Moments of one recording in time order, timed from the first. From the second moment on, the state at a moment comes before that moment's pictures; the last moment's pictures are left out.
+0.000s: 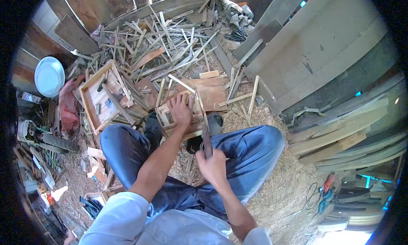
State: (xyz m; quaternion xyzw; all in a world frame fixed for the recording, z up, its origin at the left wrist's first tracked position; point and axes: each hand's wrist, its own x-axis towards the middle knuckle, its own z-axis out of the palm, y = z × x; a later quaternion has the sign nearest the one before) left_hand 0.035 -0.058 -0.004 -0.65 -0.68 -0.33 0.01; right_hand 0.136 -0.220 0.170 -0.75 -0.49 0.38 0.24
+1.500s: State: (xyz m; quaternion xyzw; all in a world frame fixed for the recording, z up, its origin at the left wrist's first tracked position) left_hand 0.041 -0.066 0.001 -0.65 -0.68 -0.33 0.01; right_hand 0.143 -0.217 0.152 -0.74 -0.41 0.47 0.24
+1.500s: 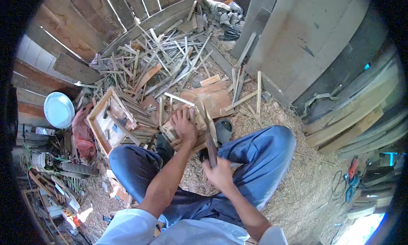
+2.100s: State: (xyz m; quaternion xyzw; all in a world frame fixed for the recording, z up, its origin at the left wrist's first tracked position) left_hand 0.038 -0.068 -0.015 -0.66 -0.68 -0.30 0.03; right_hand 0.146 -0.260 0.139 -0.71 -0.43 0.46 0.31
